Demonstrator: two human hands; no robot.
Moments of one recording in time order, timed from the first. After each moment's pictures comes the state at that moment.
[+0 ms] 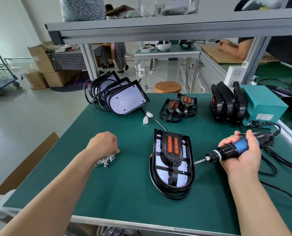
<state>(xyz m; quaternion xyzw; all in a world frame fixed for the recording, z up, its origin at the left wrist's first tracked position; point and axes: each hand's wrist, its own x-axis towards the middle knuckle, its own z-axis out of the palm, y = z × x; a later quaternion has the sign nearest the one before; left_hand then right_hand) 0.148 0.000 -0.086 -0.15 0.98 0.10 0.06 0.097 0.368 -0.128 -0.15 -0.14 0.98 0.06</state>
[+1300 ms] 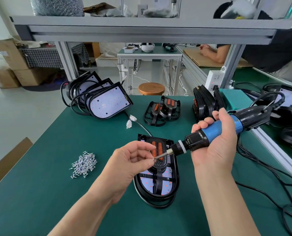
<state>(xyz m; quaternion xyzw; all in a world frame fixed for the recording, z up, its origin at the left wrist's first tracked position) 0.204 0.122 -0.071 0.03 0.68 0.73 0.00 0.145 0.302 -0.032 -0.07 -0.26 0.95 0.16</state>
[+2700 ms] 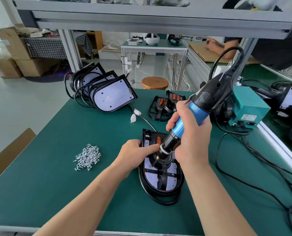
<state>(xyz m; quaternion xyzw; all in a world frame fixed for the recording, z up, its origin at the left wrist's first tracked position) 0.142 0.114 -0.115 -0.14 0.81 0.56 0.08 0.137 0.251 -0.039 0.07 -0.46 0.87 0.14</state>
